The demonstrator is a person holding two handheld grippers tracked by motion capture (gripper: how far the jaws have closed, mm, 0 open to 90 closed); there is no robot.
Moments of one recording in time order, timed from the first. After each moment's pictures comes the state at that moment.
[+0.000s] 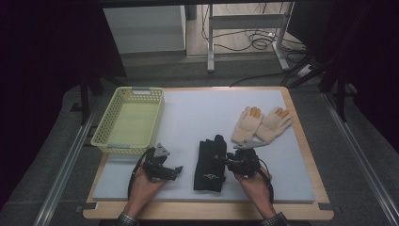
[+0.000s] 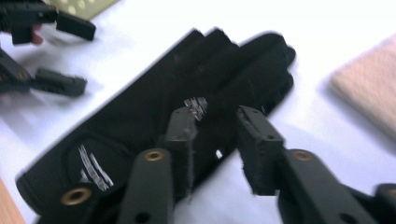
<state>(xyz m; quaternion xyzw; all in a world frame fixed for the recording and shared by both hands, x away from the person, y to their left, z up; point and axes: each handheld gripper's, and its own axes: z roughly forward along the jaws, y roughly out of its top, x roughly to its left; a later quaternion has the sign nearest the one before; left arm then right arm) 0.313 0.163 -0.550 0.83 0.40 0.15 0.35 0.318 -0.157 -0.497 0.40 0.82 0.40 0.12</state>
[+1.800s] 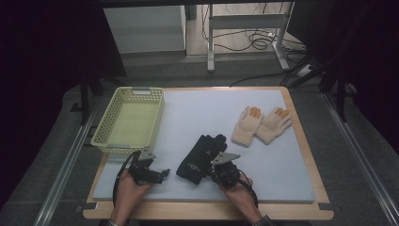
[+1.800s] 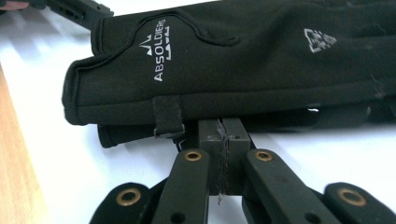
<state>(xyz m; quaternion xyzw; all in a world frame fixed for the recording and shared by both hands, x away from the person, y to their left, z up) 0.298 0.204 -0.553 0.83 0.42 0.15 0.34 0.301 -0.105 -0.536 0.30 0.87 0.39 0.10</state>
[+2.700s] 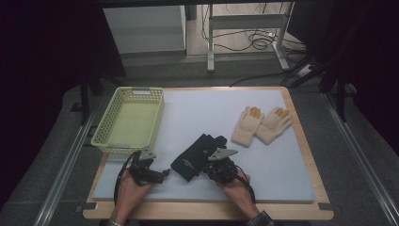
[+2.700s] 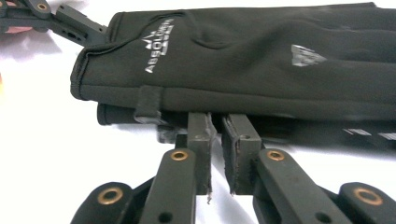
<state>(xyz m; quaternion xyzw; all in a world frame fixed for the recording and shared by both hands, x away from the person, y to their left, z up) 0.299 0.202 -0.553 0.83 0.42 0.15 0.35 0.310 -0.100 -0.530 0.30 0.87 0.39 0.10</state>
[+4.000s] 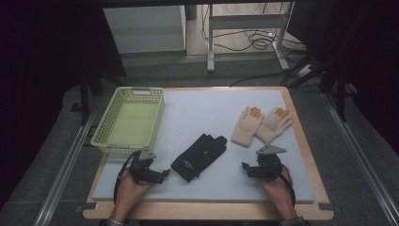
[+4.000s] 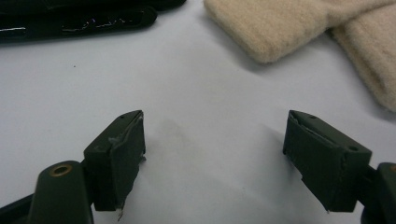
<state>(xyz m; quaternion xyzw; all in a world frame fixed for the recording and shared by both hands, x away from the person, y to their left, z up) 0.298 0.203 -0.553 0.83 0.42 0.14 0.35 0.331 -0.231 -0.533 0.40 0.83 0.35 0.20</state>
